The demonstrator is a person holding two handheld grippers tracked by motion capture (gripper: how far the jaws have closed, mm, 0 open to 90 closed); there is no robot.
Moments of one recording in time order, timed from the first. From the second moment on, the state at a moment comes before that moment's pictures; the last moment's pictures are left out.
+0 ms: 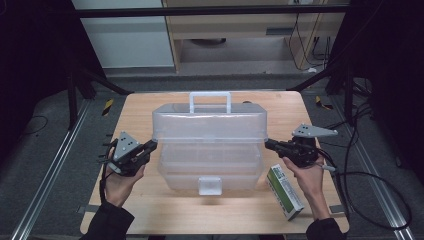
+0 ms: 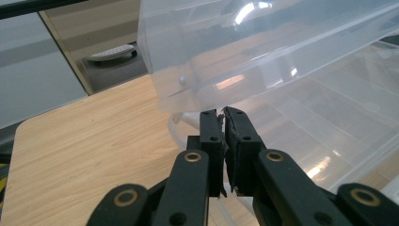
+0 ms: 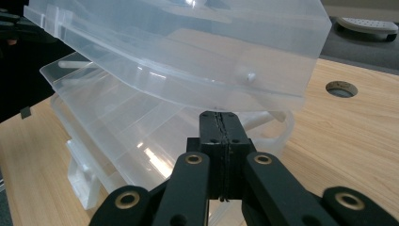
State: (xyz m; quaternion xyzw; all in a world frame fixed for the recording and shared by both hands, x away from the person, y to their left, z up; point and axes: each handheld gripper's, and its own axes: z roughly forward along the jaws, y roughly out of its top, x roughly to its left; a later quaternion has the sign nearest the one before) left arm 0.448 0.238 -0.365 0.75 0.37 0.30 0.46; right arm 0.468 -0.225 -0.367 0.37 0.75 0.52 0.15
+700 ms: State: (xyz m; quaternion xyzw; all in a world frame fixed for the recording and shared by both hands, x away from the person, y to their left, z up) left arm 0.455 0.238 -0.376 0.75 0.35 0.34 0.44; right arm 0.467 -0.225 -0.371 0.38 0.76 0.51 0.15
